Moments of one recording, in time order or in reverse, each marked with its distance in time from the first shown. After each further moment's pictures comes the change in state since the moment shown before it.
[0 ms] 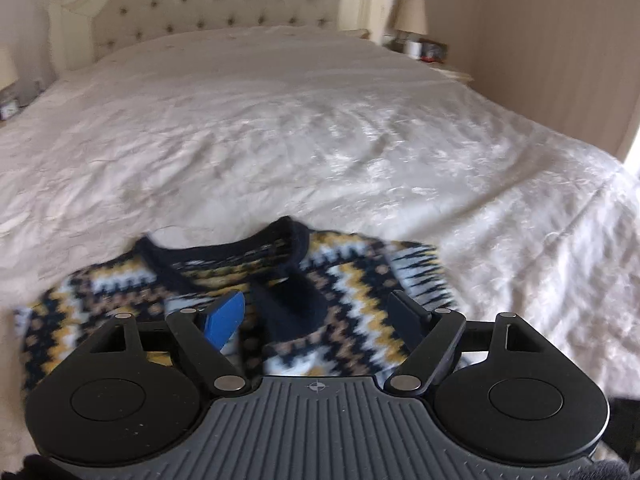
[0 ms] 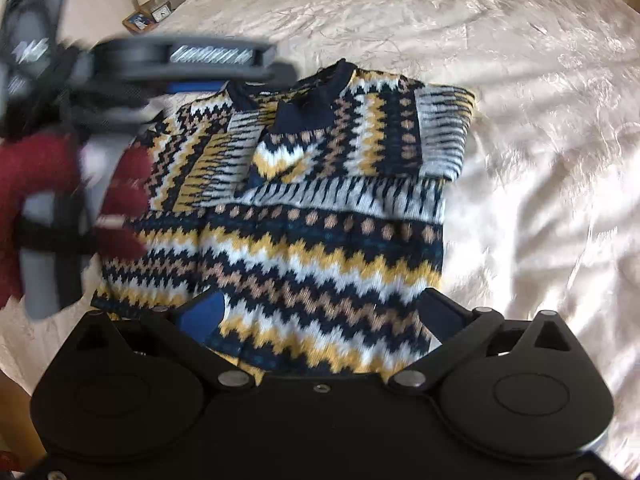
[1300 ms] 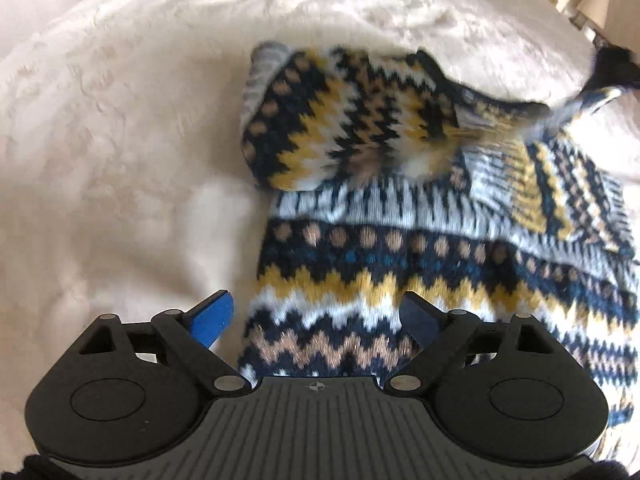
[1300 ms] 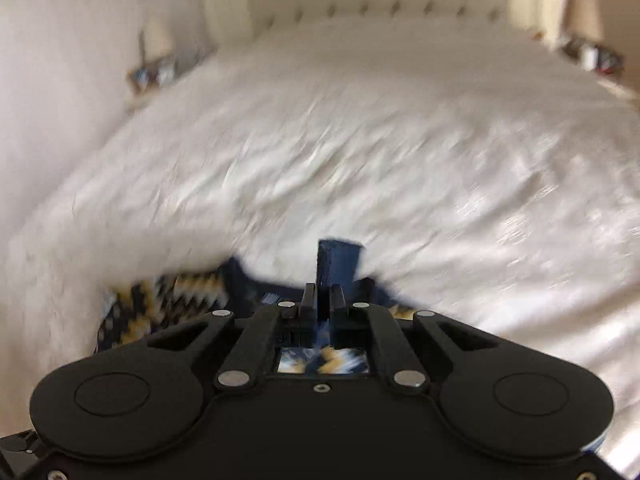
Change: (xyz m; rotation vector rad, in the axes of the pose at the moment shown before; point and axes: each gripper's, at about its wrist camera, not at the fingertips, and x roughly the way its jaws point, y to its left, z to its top) left arm -0.021 0.161 -0.118 -0.389 0.291 0.242; right arm 0.034 0.034 0.173 -0.093 -0.275 -0.087
